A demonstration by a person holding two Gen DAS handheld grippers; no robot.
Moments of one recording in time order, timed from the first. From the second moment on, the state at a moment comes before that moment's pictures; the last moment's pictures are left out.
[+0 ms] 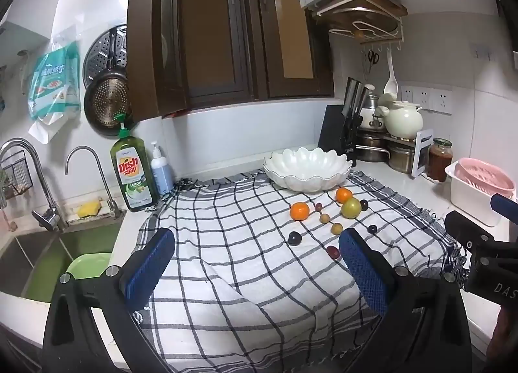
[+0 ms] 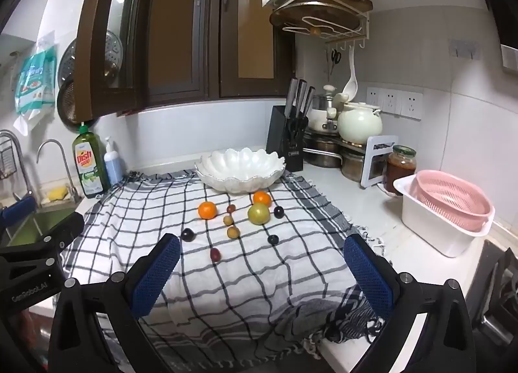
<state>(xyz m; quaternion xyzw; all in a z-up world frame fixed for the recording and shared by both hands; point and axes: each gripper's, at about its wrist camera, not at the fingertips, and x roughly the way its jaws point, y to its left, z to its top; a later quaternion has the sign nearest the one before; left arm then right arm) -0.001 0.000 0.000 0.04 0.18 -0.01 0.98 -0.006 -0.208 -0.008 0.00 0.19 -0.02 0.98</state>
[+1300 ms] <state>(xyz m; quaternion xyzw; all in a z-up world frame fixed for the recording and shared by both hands) 0.000 -0.001 0.016 0.04 0.18 -0.01 0.98 -0.007 -0.206 -0.004 0.01 0.18 -0.02 0.98</state>
